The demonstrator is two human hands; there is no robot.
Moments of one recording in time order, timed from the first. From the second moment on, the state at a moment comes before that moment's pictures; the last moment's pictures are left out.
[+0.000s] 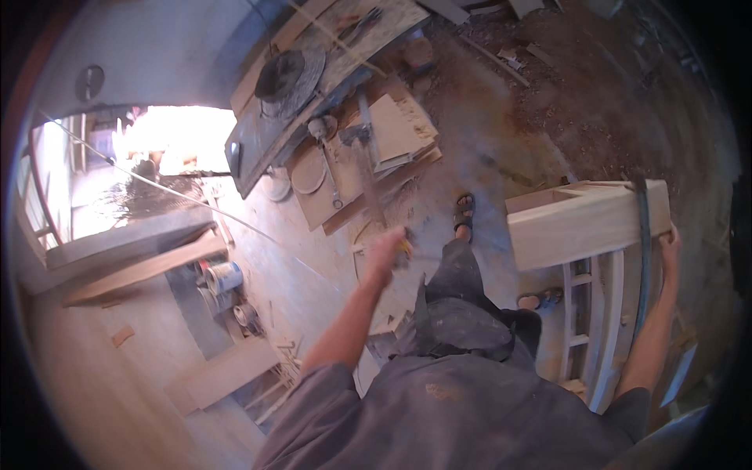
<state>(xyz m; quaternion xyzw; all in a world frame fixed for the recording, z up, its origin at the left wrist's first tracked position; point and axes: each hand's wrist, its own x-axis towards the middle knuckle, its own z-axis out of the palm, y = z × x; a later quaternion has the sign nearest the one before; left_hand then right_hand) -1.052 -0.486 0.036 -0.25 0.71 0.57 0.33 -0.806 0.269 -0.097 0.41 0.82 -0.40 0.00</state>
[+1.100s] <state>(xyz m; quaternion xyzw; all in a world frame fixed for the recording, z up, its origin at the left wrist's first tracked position) -1.278 -0.534 -0.047 -0.26 0.84 0.43 0.20 -0.849 0.041 0.064 0.41 0.83 -0.21 -0.31</state>
